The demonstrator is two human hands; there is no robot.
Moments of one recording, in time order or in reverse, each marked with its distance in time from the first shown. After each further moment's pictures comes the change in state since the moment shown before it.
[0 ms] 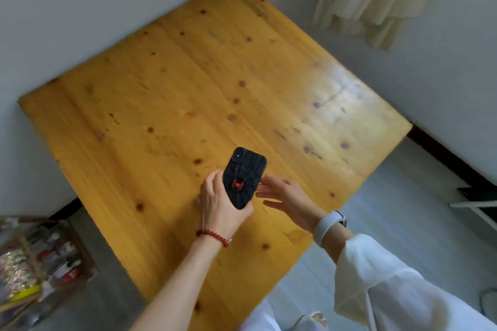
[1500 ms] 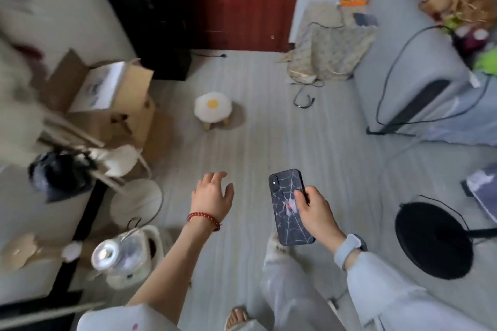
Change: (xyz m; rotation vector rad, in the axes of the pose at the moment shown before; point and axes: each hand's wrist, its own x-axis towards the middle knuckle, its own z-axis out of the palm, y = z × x) left_hand -0.920 0.708 0.669 0.475 -1.333 2.000; right_hand -0.804 0.673 -0.576 1.091 2.155 0.473
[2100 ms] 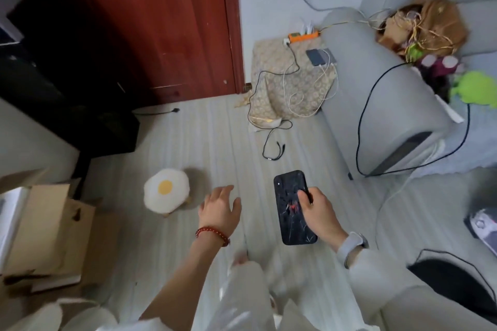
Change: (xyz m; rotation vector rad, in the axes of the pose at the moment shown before) left_hand 0.410 0.246 0.067 0.092 -0.188 0.119; right_hand 0.429 -0.039 -0.172 0.055 0.134 0.110
